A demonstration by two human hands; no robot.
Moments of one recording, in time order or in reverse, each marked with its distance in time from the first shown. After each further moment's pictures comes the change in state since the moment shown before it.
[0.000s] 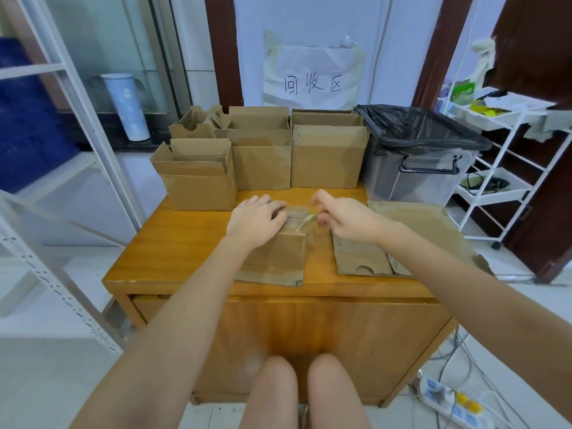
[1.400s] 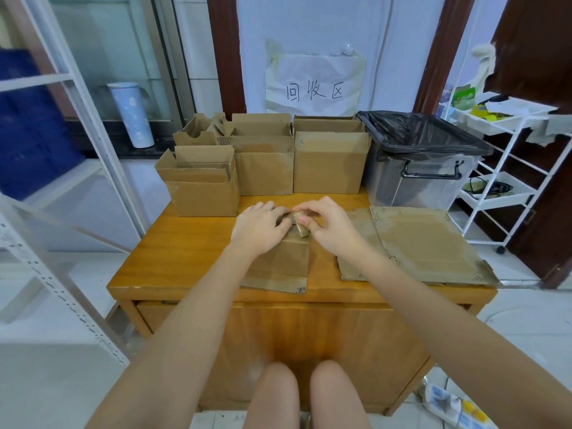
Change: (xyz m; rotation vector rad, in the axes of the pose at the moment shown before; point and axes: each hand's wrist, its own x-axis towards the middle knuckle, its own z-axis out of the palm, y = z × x) left_hand -0.001 0.003 0.000 -0.005 0.010 0.022; right_hand 0.011 -0.032 0.031 0.419 0.416 0.124
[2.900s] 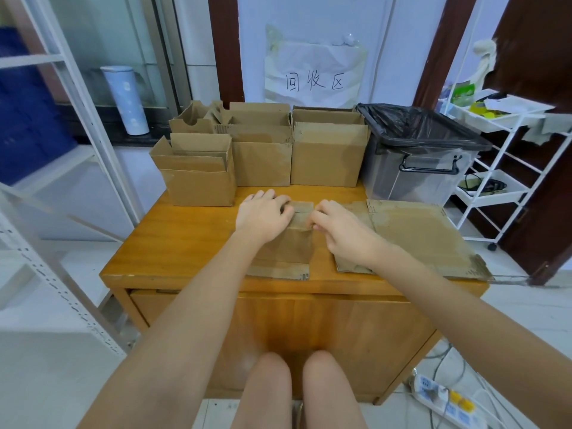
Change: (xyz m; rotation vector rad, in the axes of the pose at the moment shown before) left_hand 0.008 0.008 0.009 0.038 0.008 -0.066; right_hand -0.025 0.005 -0.023 -0.581 -0.250 -0.273
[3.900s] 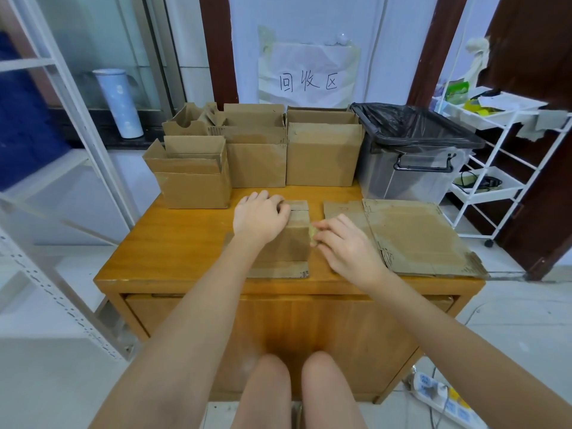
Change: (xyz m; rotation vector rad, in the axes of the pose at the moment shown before) left_hand 0.002 0.006 0.003 -0.009 0.067 -0.080; right_hand -0.029 0.003 0.031 0.007 0.504 -0.125
